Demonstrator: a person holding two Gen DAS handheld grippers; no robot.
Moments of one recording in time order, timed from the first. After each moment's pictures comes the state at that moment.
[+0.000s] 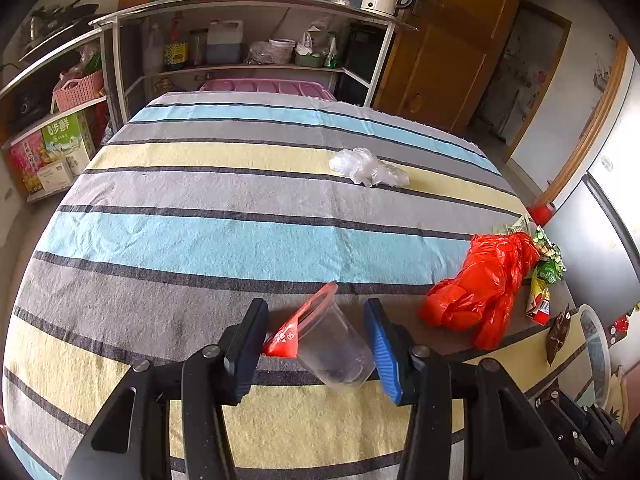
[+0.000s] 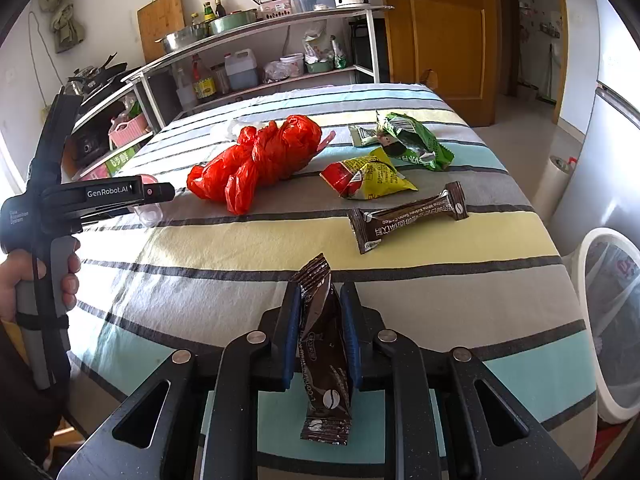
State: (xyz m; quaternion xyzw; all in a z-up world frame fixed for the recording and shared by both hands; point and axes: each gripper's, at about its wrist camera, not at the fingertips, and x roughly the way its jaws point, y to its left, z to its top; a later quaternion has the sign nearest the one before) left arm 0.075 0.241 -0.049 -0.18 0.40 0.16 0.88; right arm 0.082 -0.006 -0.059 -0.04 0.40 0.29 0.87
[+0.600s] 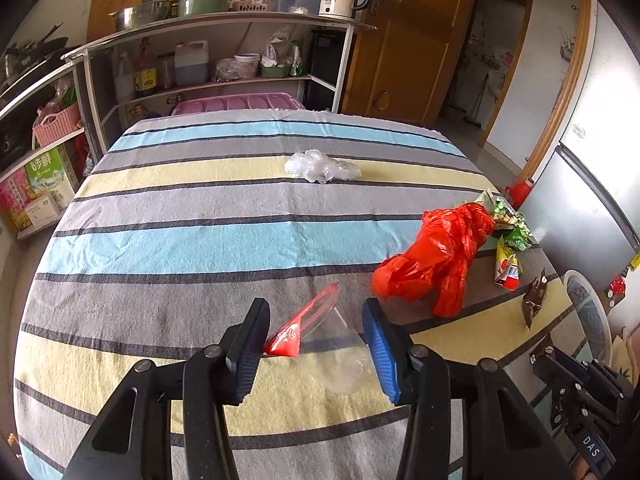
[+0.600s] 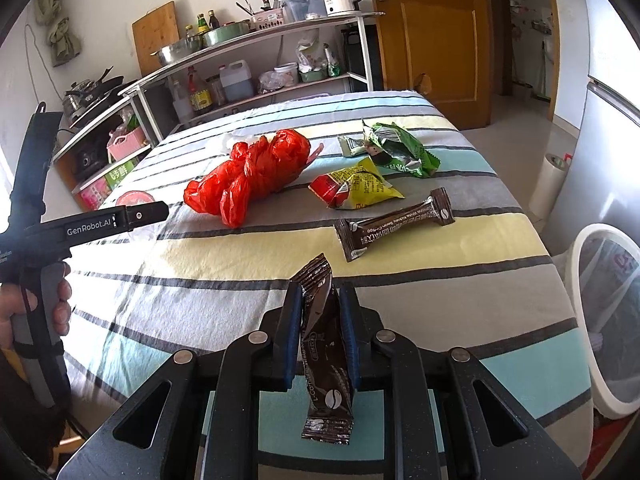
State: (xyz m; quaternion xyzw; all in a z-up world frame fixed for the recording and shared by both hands) left arm 0.060 0.209 -0.034 -0.13 0.40 0.11 0.90; right arm 0.081 -0.018 -0.053 -0.02 0.39 0.29 0.87
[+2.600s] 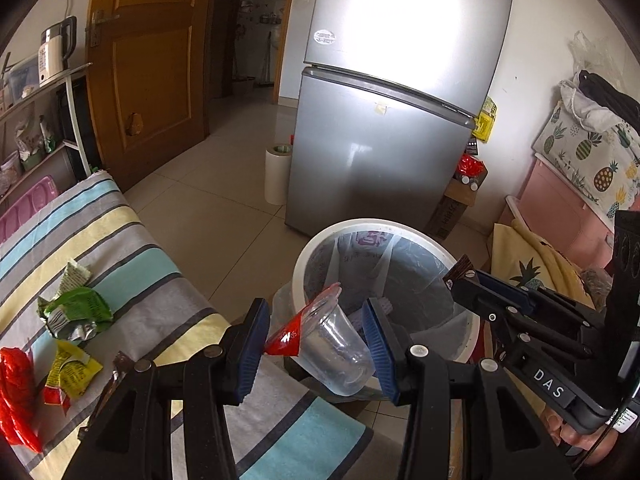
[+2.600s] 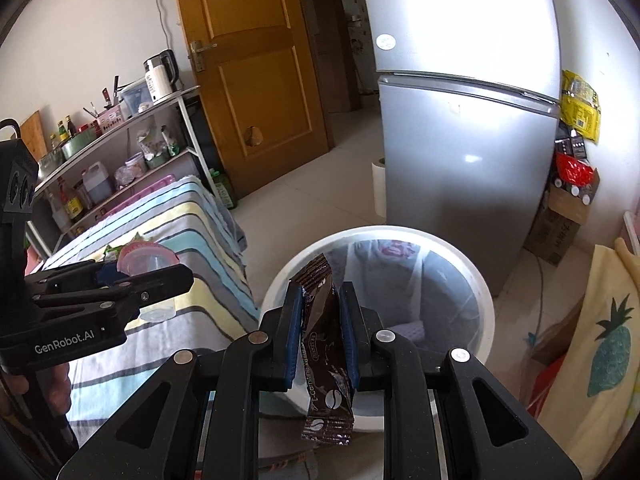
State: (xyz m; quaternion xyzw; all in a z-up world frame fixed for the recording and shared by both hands) left arm 0.176 -0.128 0.001 0.01 0.39 -0.23 0.89; right arm 0.108 -0.274 -0.011 0.08 0.35 0.04 0.93
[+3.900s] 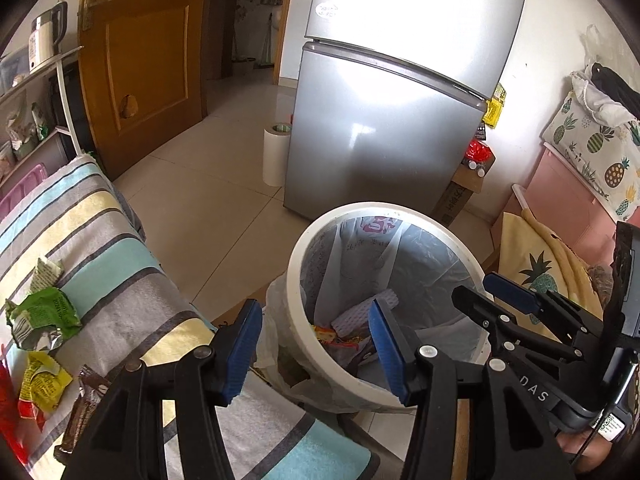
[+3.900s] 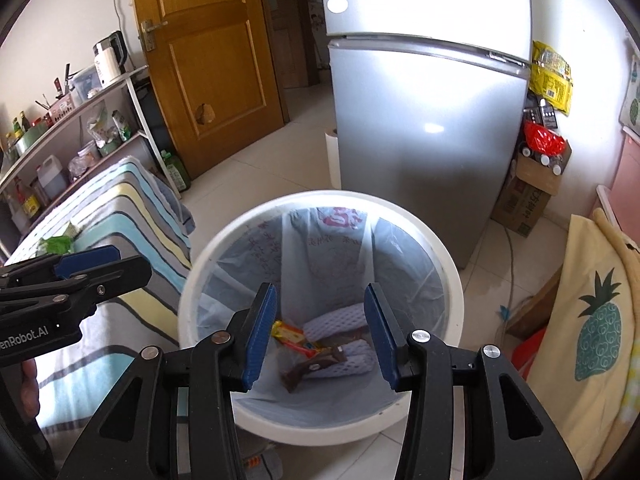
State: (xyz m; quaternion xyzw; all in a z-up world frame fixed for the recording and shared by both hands) left arm 0.201 -0.136 -0.023 0.01 0.42 -0.22 0.88; right arm 0.127 -0.294 -0.039 0.07 0.38 -0.02 0.92
